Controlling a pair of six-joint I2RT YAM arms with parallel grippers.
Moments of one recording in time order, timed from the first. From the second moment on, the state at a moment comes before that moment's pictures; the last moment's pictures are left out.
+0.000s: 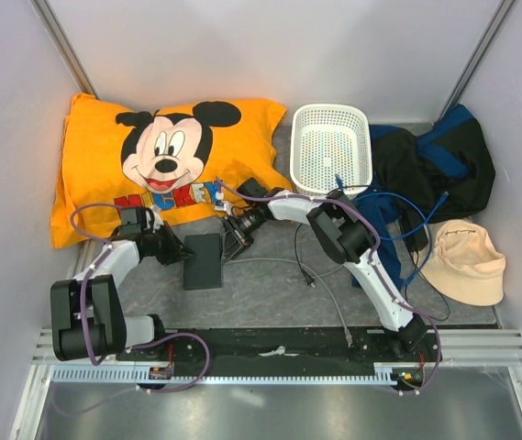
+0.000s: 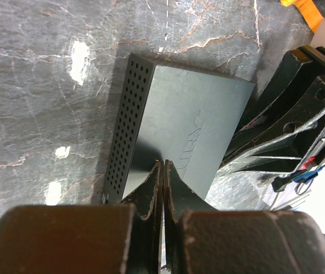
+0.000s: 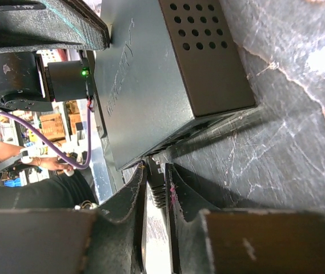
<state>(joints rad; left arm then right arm) 0.13 1.29 0.56 -0.35 0.48 -0.48 0.75 2.50 1.82 -0.45 -1.10 0.27</state>
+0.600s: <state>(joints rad) 0.13 1.36 0.59 -0.34 0.52 -0.50 0.74 2.50 1.84 -0.50 -1.09 0.16</state>
